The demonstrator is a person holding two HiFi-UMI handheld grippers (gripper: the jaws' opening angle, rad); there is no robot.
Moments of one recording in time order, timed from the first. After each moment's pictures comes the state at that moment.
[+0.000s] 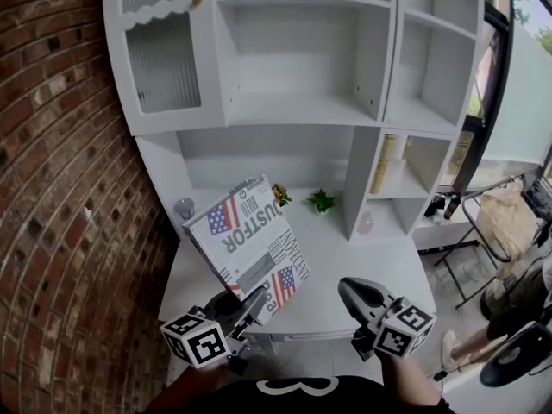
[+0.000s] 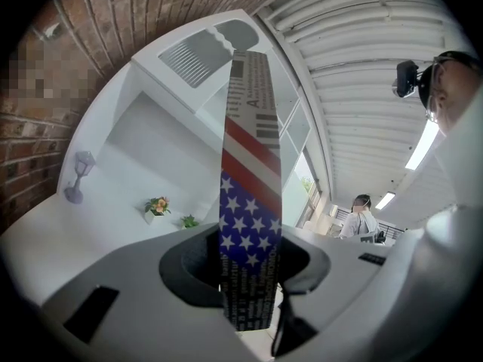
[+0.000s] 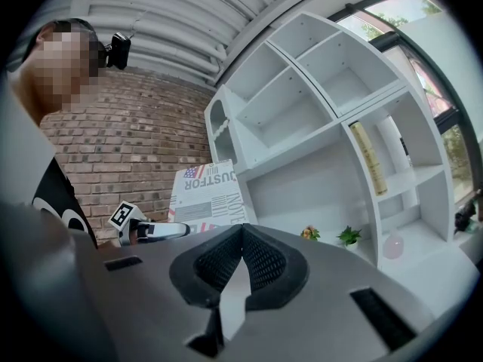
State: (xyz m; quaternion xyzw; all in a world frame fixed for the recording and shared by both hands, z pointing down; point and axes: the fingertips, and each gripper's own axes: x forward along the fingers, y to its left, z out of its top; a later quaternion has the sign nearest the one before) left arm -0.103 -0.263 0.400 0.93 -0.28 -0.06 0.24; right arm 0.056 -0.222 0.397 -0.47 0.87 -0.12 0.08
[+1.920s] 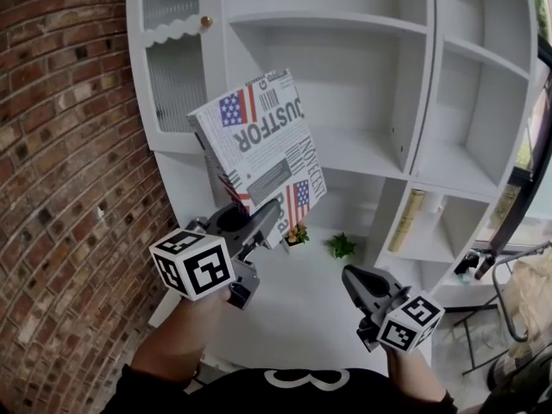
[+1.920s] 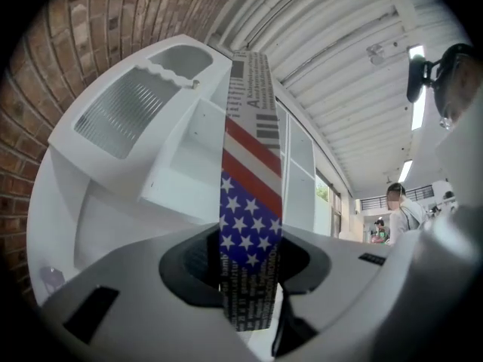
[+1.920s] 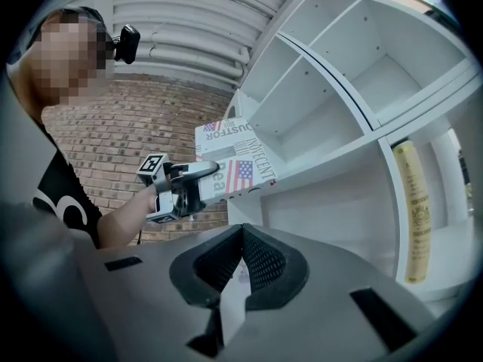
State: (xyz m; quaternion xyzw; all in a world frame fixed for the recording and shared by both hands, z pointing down) left arm -0.019 -0.415 0.206 0.92 -0.37 -0.12 0.05; right arm 0.120 -0.356 0.329 -0.35 0.93 -0.03 0.06
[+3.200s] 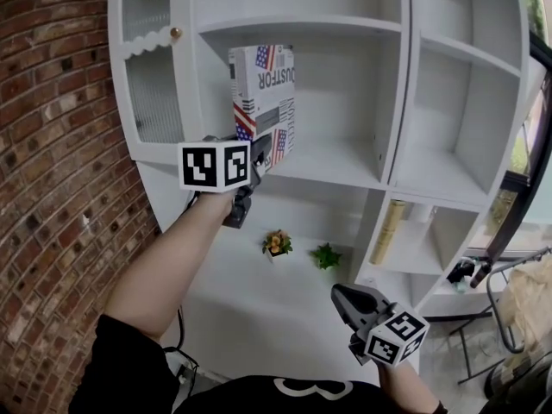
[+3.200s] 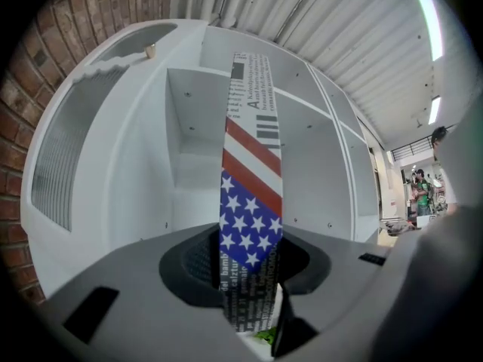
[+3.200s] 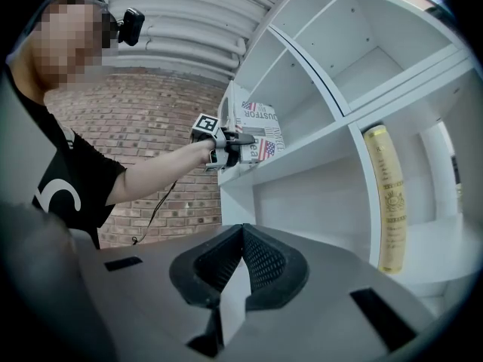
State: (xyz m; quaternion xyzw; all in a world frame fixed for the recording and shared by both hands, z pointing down) left arm 0.020 -0.570 0.142 0.87 -0.49 0.00 -0.01; right arm 0.163 -0.371 0.368 -0.36 0.93 -0.03 0.02
